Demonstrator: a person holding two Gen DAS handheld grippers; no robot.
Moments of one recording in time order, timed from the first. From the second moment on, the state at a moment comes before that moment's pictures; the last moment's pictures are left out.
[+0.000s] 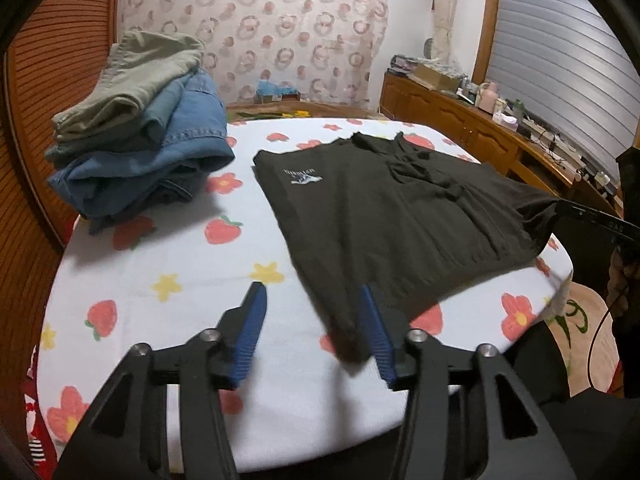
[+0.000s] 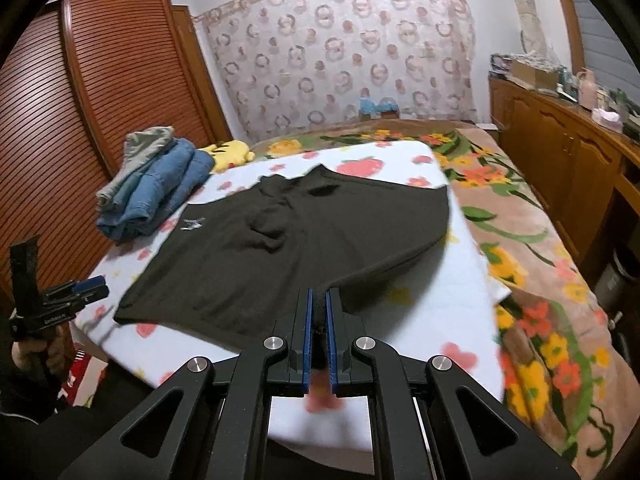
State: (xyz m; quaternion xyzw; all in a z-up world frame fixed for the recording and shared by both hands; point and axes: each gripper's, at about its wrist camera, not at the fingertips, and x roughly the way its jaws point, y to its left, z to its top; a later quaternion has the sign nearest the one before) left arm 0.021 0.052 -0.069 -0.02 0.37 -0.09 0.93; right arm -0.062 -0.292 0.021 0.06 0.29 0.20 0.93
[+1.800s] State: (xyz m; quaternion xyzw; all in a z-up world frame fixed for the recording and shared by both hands) left arm 0.067 0.023 -0.070 -0.01 0.35 -0.13 0.93; right arm 0.072 -0.242 -0.036 -0.01 0.30 0.22 0.93
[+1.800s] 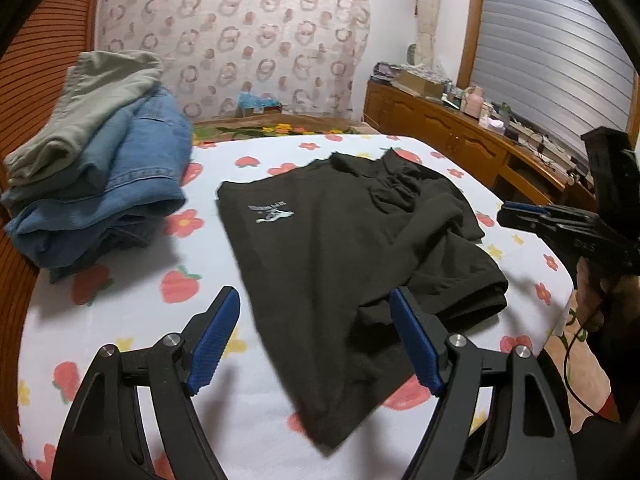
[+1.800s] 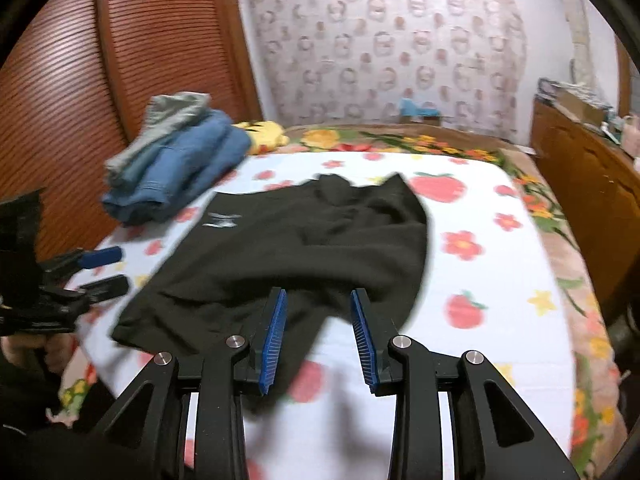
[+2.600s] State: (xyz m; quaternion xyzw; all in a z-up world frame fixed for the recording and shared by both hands) left arm 0.071 -0.012 -0.083 0.00 0.37 -0.19 0.91; right arm 0.110 -0.224 -0.047 -0.05 0.36 0.21 0.91
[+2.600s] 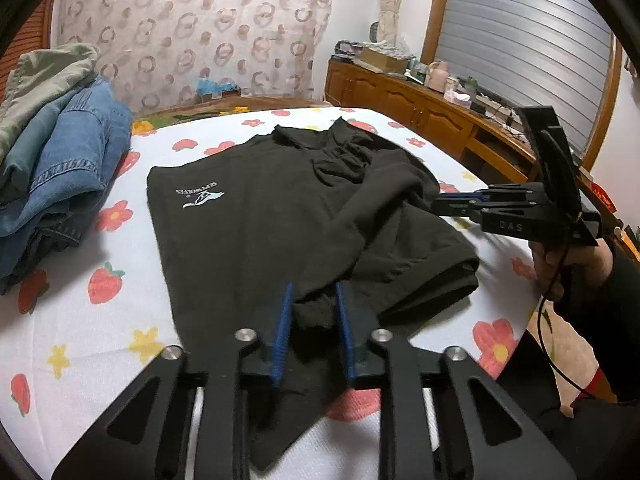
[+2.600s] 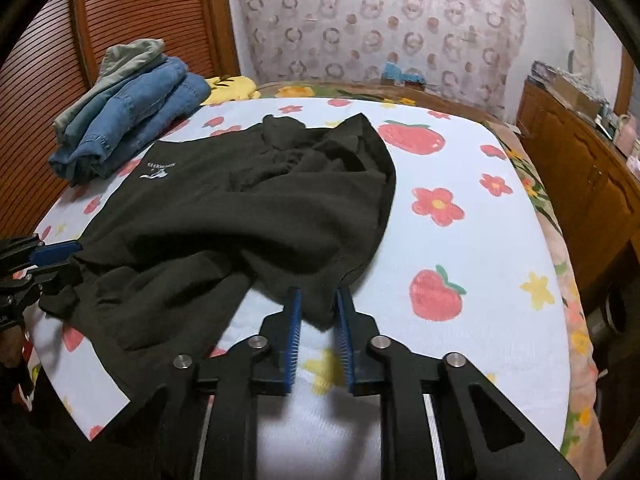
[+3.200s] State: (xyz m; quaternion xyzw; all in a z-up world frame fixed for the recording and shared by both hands) left arm 0.042 -0.001 -0.050 -0.03 0.33 -0.20 0.92; right arm 0.114 -0.215 0.036 -0.05 0.25 0.23 0.94
